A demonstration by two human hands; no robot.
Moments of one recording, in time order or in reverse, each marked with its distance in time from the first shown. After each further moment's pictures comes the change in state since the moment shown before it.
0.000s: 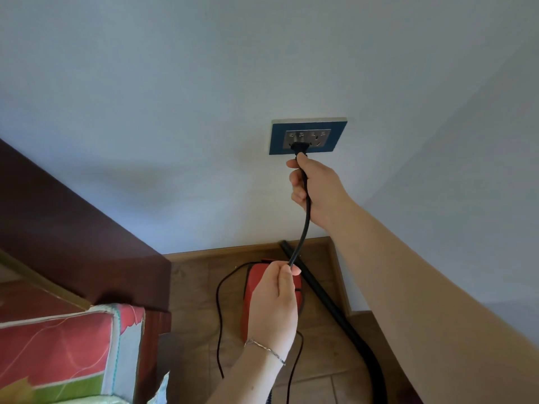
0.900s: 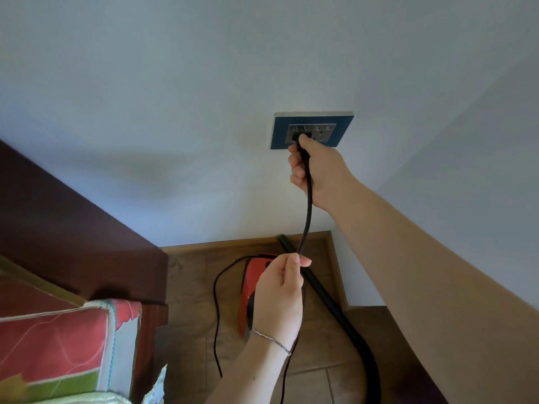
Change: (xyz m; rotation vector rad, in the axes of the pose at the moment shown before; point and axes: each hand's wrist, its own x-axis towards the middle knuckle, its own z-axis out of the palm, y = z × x) left_hand 0.008 0.015 0.006 -0.140 -0.020 -0.048; right_hand 0.007 -0.023 0.015 0.117 0.048 0.102
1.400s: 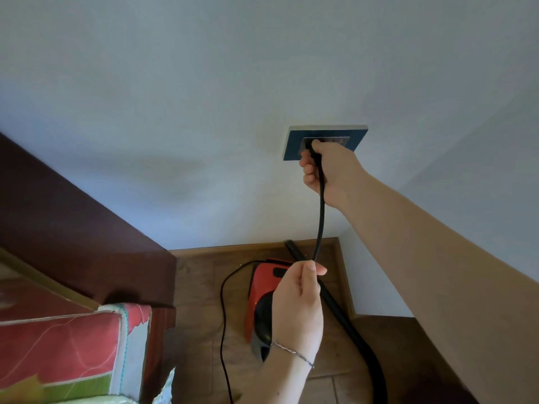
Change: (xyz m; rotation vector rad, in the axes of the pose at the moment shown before) left_hand -0.001 0.009 0.007 0.015 0.028 0.003; right_hand 0.003 -0.019 0.017 -0.123 0.104 0.066
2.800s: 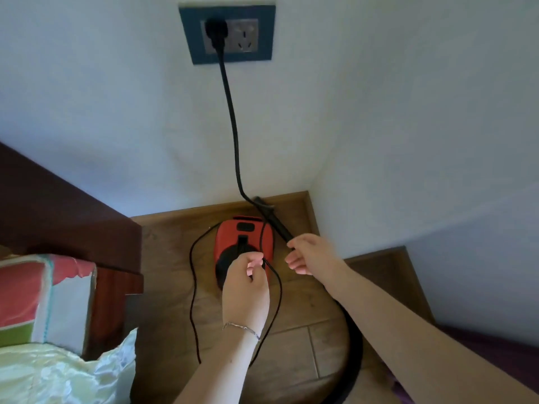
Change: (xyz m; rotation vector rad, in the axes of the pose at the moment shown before) left_hand -0.046 -0.134 0.044 0.328 0.098 -0.066; right_hand -0.028 0.228 -0.202 -0.492 -0.052 0.101
